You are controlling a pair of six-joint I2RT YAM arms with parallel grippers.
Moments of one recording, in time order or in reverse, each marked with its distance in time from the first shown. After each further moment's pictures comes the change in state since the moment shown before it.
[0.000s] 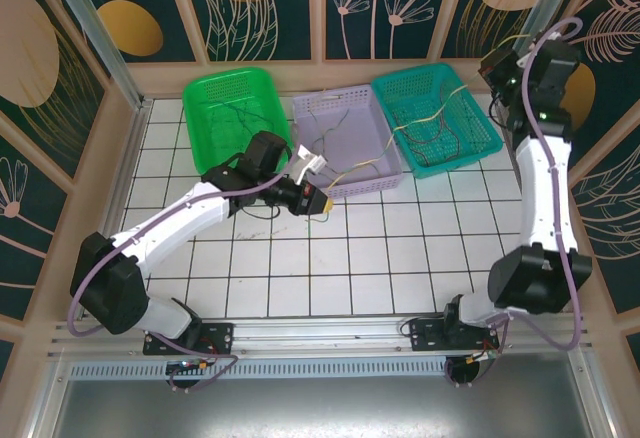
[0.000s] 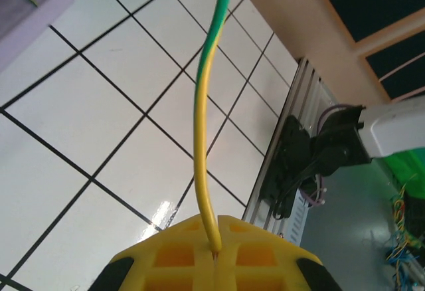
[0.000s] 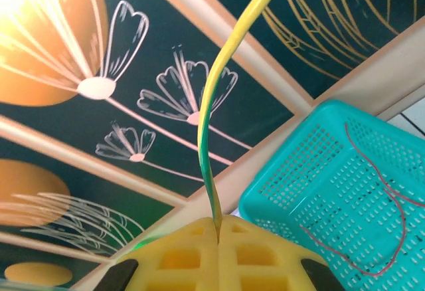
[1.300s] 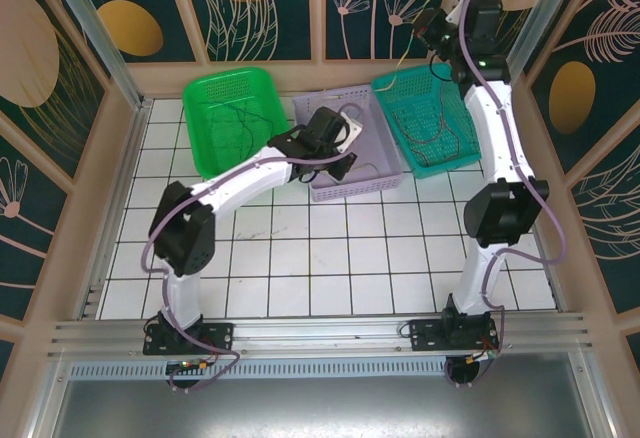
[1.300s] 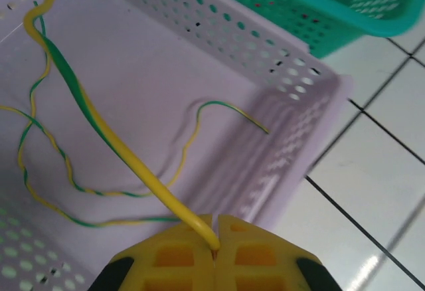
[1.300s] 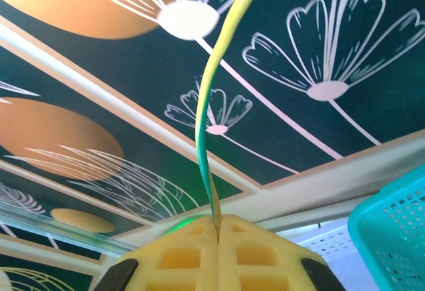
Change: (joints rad) left arm -0.077 0.520 0.534 -0.032 -0.684 0.217; right arm 0.280 0.459 0.521 -0.028 -0.002 -0.022
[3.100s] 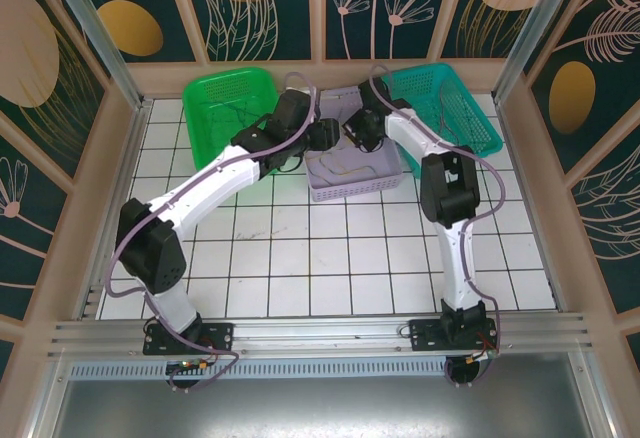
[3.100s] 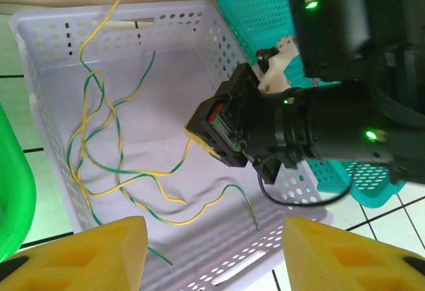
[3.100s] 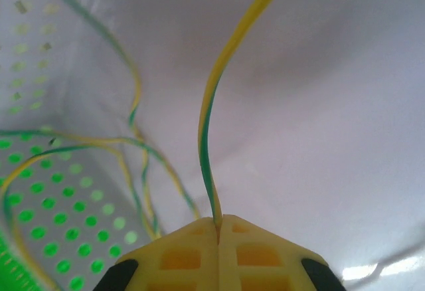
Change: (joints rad) left arm 0.073 -0.243 -0.105 0.061 -0.132 -0.500; right arm 0.253 0.334 -0.211 -0.268 0.090 0.390
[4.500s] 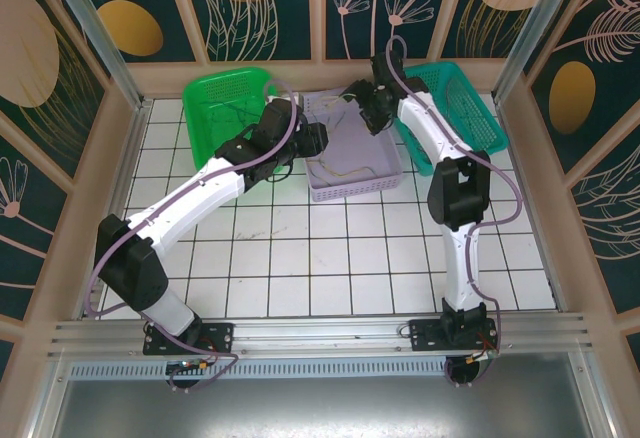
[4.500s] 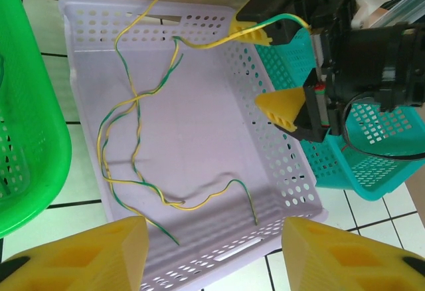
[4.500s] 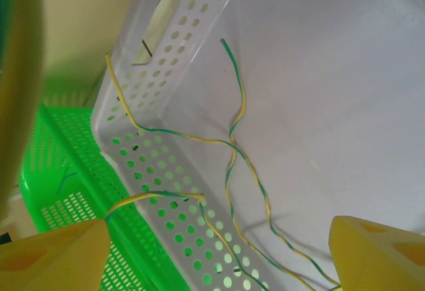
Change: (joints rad) left arm 0.000 -0.122 -0.128 0.017 -0.043 -0.101; right arm -0.020 -0.087 0.174 -0.122 -0.006 -0.028
